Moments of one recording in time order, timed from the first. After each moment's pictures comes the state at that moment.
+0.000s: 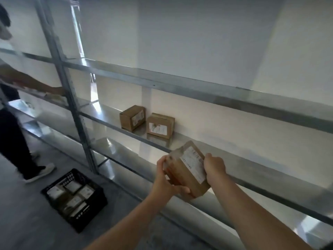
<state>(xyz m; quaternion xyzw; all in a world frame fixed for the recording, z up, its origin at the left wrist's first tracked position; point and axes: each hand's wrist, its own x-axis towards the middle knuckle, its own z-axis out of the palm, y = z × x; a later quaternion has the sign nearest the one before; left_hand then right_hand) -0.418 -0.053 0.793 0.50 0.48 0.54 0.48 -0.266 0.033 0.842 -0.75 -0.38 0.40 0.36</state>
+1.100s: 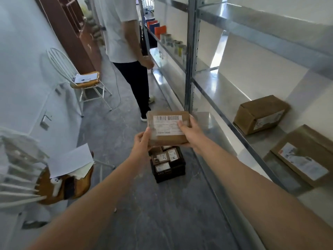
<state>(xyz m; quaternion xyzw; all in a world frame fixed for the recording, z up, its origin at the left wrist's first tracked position) -0.804 0.026 0.776 -0.03 0.69 0.66 0.30 -0.741 0.195 0.782 -0.32 -0.61 0.72 0.06</state>
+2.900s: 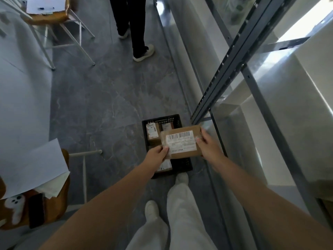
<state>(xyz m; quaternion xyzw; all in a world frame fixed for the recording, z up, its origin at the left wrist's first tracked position) -1.135 0.158 0.528 -0.08 0.71 0.52 0.47 -1.052 0.339 0.586 -0.43 -0.67 0.59 -0.10</state>
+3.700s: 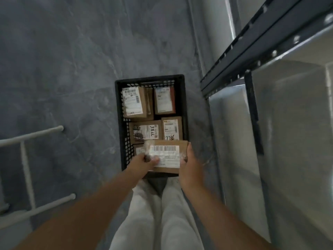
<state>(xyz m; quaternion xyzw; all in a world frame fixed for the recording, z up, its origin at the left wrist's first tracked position) -1.173 0.229 0.180 -0.19 0.73 0.35 0.55 -1.090 0.374 0.213 -0.51 -0.67 0.50 -0.23</state>
